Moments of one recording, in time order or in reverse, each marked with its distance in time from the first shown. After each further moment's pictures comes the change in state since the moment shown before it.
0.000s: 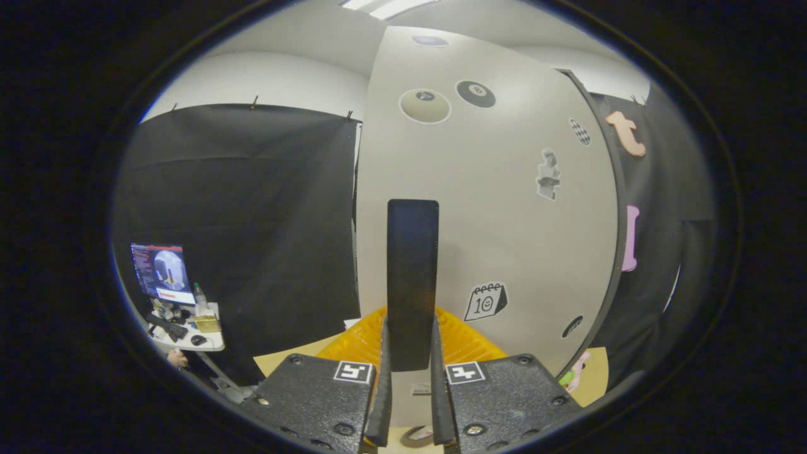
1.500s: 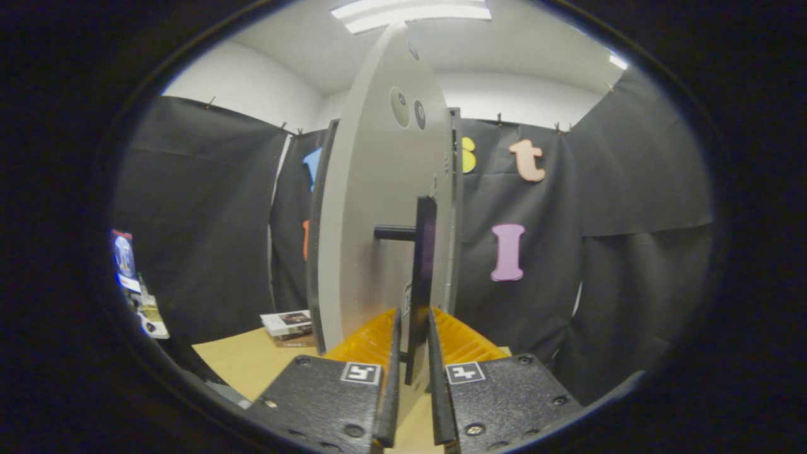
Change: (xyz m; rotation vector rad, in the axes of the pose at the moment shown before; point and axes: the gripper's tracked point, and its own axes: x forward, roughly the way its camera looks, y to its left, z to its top) arm -0.080 -0.109 0.012 -0.082 -0.132 -0.570
